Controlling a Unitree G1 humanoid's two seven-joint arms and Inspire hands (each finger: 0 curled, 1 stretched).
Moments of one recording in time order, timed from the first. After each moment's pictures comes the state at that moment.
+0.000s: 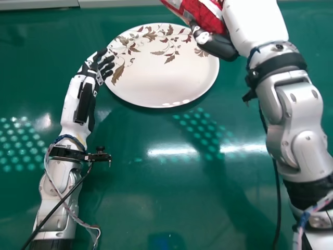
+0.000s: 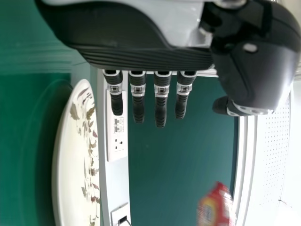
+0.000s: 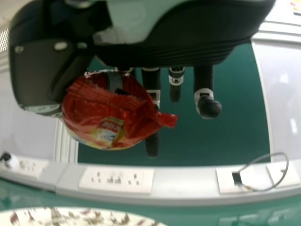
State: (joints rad) left arm -0.17 0.11 0.09 -0.02 -0.06 -0.28 -0.12; right arm -0.73 -0.44 0.22 -0.10 -1.22 0.22 0.37
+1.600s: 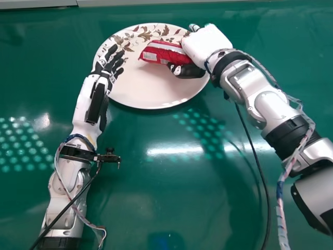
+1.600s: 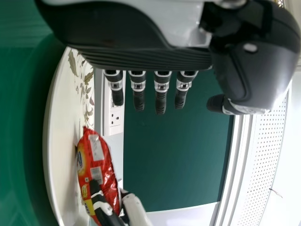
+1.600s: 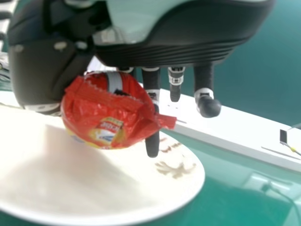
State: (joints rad) left arm -0.16 0.08 0.05 -0.02 -0.08 -0.28 -0.16; right arm -1.03 -0.52 0.61 0.50 -1.11 -0.02 0.16
